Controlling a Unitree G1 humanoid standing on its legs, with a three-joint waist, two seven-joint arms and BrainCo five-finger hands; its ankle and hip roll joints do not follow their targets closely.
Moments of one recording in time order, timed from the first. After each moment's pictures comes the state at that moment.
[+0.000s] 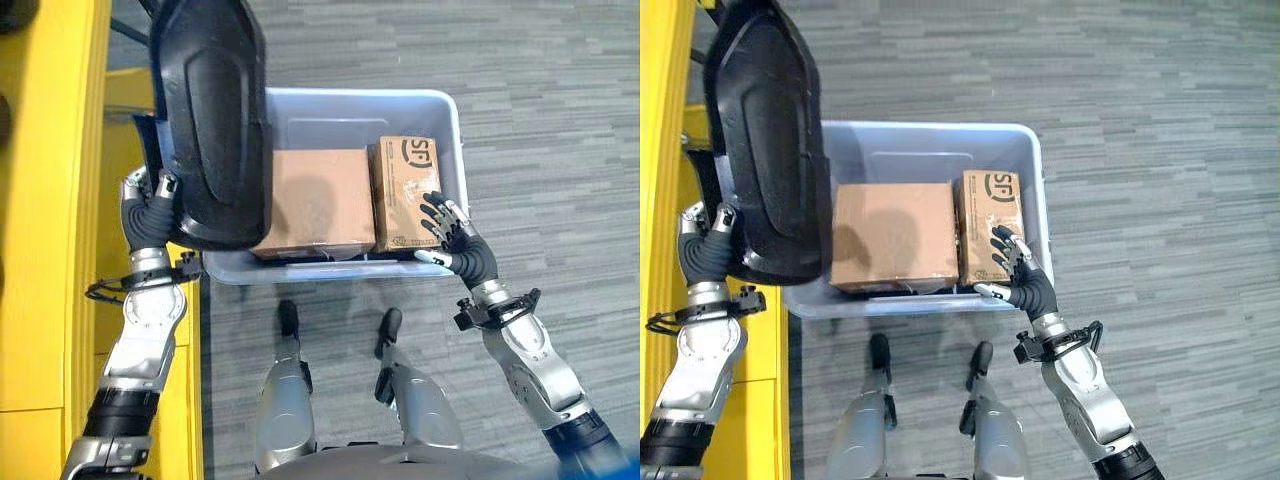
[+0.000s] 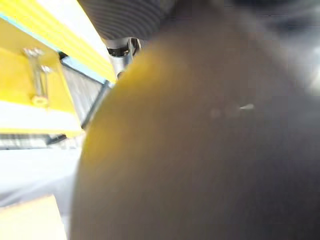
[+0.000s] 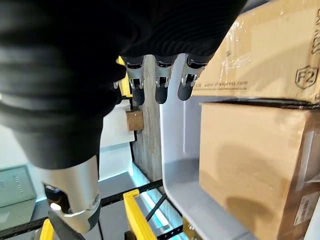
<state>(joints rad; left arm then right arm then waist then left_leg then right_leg) 0.02 0.54 0.09 -0.09 -0.18 -0.21 0.37 0.02 -0.45 0.28 -0.20 0.49 -0.13 0.00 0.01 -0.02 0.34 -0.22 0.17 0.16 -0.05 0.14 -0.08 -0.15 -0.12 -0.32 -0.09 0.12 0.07</state>
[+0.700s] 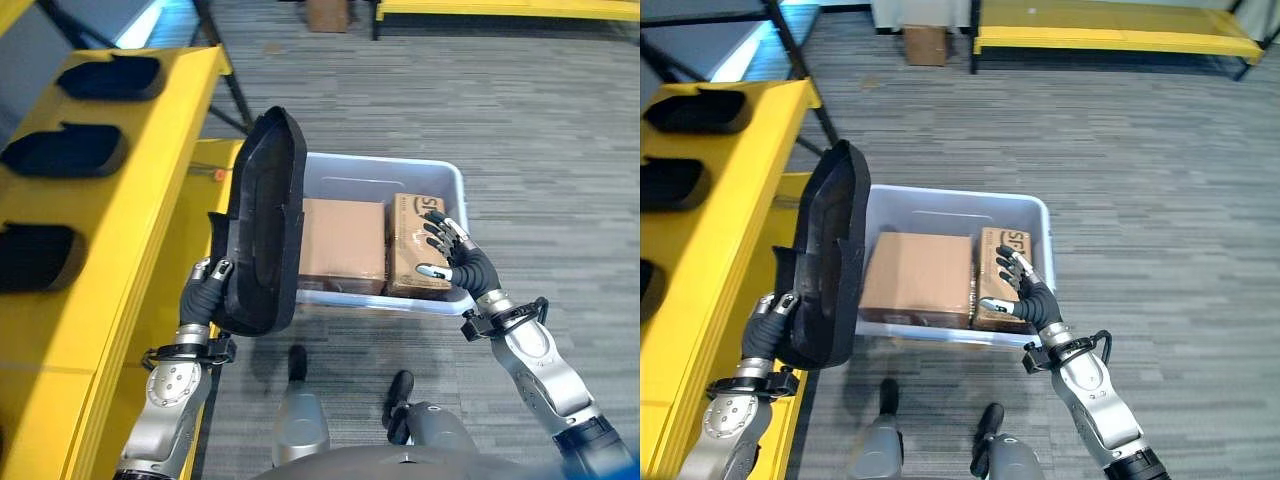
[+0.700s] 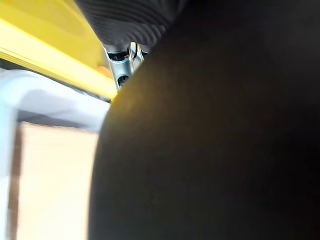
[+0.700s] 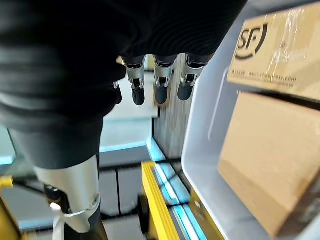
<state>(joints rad) 0.26 0.43 -0.02 -0.12 -0.38 -0.18 0.13 0.04 -0.49 0.28 -0.13 0.41 -0.11 0.00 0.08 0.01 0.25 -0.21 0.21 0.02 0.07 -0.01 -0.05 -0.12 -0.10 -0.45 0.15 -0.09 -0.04</state>
